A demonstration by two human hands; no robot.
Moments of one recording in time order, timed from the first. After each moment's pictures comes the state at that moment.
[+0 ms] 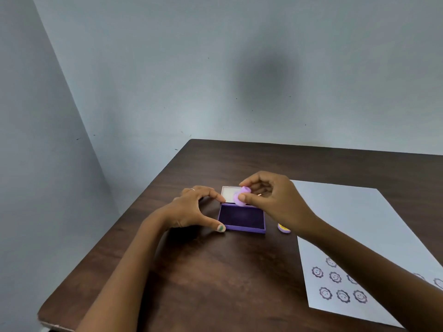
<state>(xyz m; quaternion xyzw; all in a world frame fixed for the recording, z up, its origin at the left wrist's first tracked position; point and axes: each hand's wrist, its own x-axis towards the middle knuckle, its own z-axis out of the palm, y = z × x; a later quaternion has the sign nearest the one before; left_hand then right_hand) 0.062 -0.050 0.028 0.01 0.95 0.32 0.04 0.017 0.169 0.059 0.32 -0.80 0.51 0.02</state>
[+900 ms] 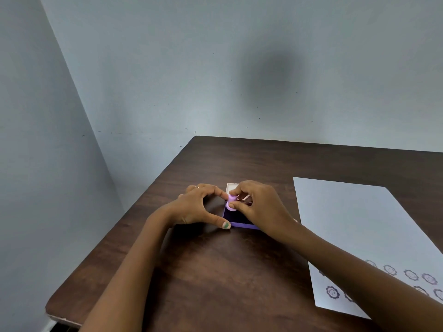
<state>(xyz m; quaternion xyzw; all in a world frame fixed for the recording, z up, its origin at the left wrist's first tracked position) 0.063 -0.049 0.030 0.01 0.95 0.32 0.05 0.007 0.136 0.023 0.41 -0.83 0.37 0.12</state>
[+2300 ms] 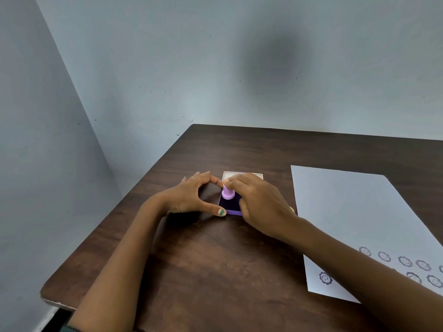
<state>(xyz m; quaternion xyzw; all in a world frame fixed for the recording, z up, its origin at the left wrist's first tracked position) 0.065 -0.047 0.030 0.02 0.94 0.33 0.08 0.027 0.149 0.028 0.46 -0.84 0.23 0.16</state>
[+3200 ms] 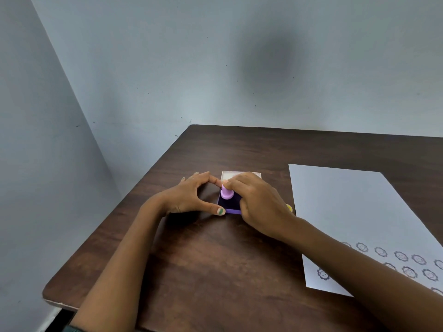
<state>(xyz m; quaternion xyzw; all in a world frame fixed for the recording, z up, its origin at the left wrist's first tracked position) 0.065 -0.047 0.030 0.02 0.94 0.34 0.07 0.028 0.153 0.025 0.46 -0.84 0.26 0.13</state>
